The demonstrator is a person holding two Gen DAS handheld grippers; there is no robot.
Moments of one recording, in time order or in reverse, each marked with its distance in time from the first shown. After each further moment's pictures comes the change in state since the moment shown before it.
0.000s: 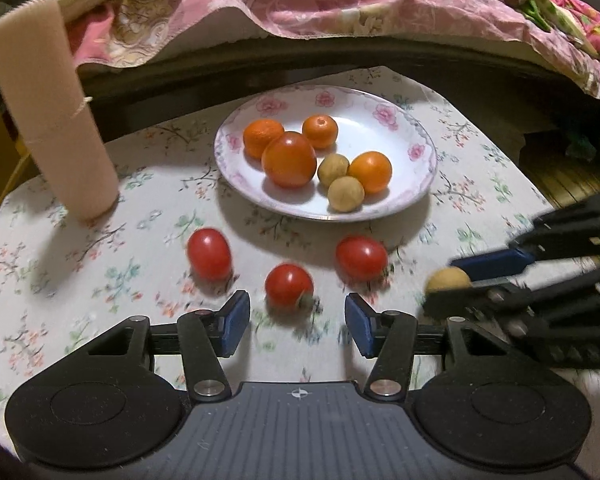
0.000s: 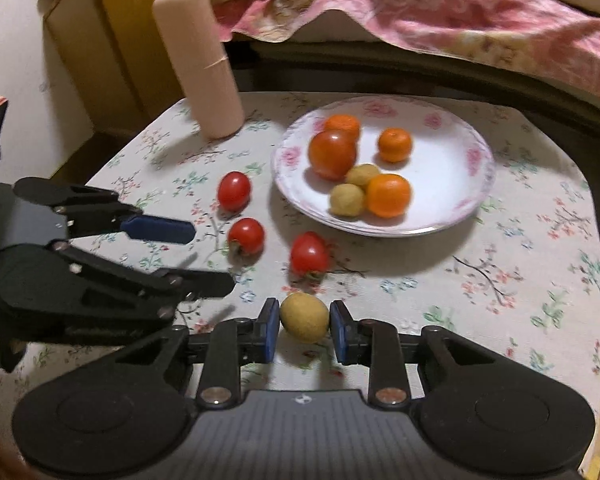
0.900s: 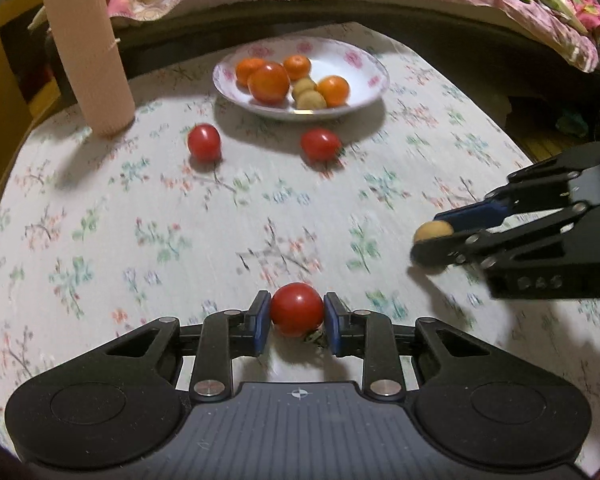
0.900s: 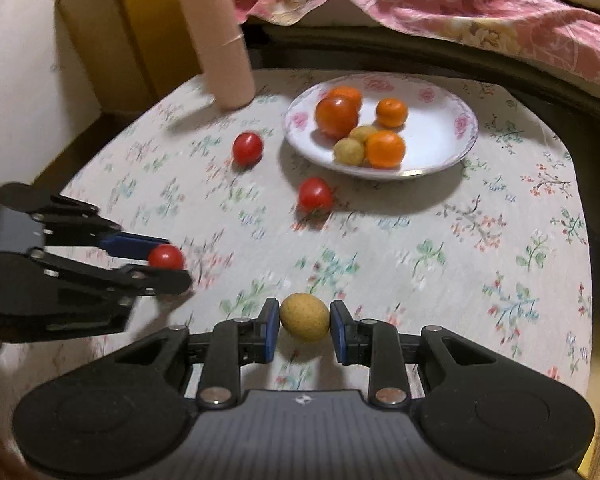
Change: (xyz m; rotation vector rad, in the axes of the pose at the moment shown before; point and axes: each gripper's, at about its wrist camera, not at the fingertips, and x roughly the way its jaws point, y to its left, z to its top) left arm -0.061 -0.024 -0.072 -0.003 0.085 -0.002; right arm -0.024 0.021 -0.048 -0.055 0.029 -0.001
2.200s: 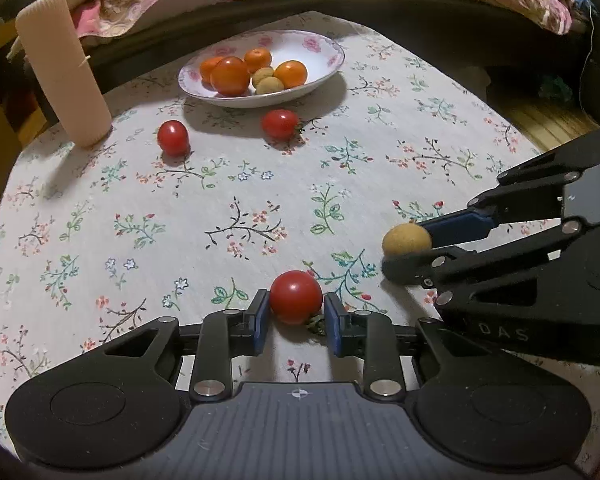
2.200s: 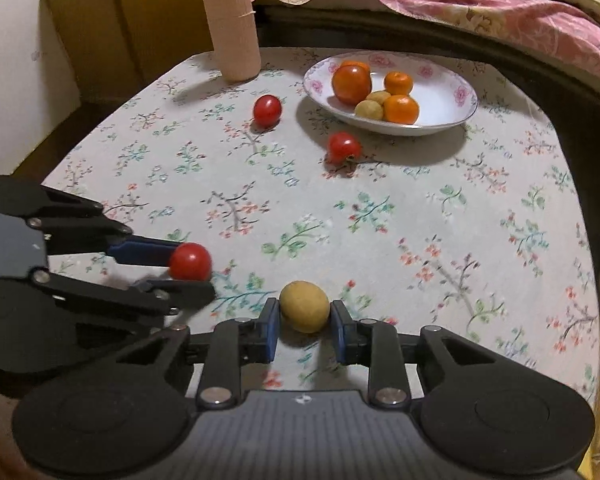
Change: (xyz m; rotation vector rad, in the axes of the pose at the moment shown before) left arm -0.004 -0.021 -0.020 0.116 -0.012 0.017; right arm -0.005 0.048 -0.030 0.048 0.002 -0.097
